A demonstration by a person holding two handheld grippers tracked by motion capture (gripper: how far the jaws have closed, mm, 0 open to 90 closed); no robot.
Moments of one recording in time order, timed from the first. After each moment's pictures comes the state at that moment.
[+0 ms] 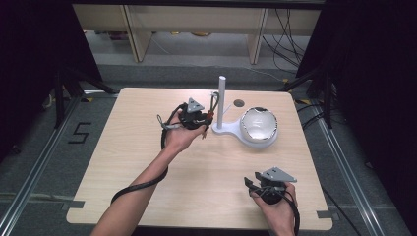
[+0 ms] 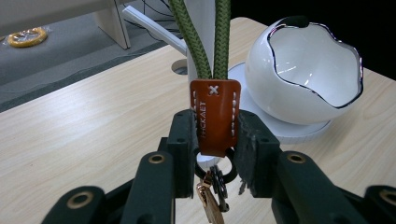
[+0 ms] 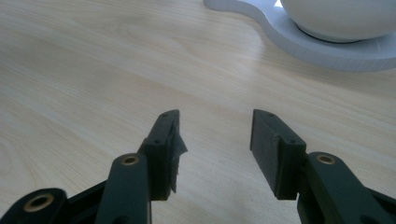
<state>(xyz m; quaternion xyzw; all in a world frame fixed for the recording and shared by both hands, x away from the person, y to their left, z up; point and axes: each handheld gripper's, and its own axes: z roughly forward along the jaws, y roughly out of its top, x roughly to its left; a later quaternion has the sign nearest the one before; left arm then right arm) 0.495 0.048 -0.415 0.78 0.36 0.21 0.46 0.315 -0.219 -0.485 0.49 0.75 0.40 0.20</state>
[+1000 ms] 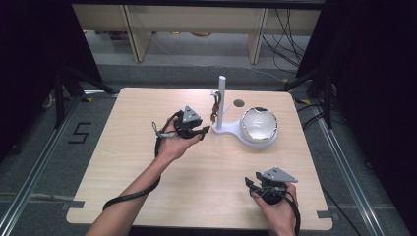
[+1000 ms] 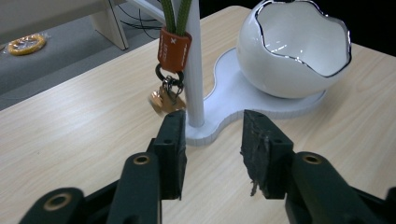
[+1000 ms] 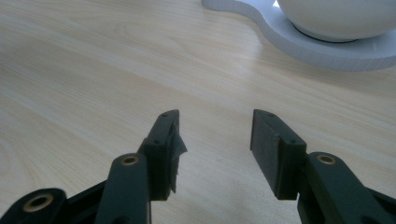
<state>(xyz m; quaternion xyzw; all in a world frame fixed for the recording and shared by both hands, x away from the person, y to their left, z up) 0.471 0.062 -0.424 0.80 0.33 0.22 0.45 0.316 -0.223 -0.484 0.48 0.75 0.39 0.21</state>
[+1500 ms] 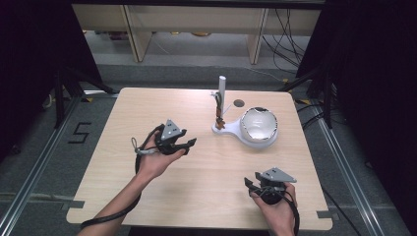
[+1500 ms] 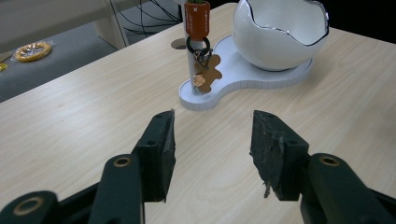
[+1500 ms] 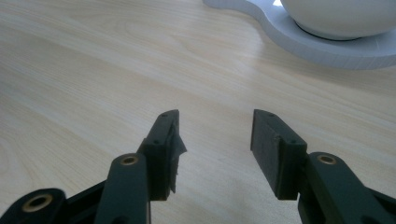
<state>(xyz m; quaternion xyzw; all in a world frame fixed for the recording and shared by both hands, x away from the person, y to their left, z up) 0.421 0.111 -0.434 0.79 0.33 0.23 0.47 0.315 -0.221 -0.485 0.49 0.76 0.39 0.20</state>
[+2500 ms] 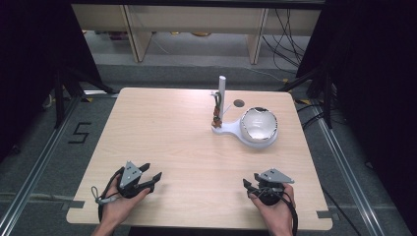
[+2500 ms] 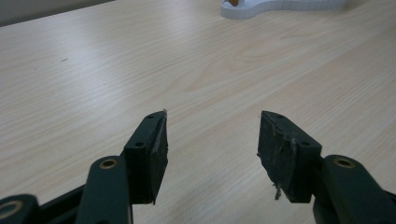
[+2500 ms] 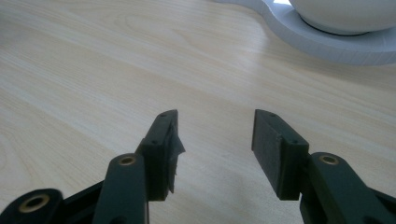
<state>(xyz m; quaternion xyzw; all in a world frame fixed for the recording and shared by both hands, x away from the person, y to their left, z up) 0.333 0.205 -0.518 0.74 0.39 0.26 0.47 0.315 -0.219 -0.489 0.48 0.76 0.38 0.21</state>
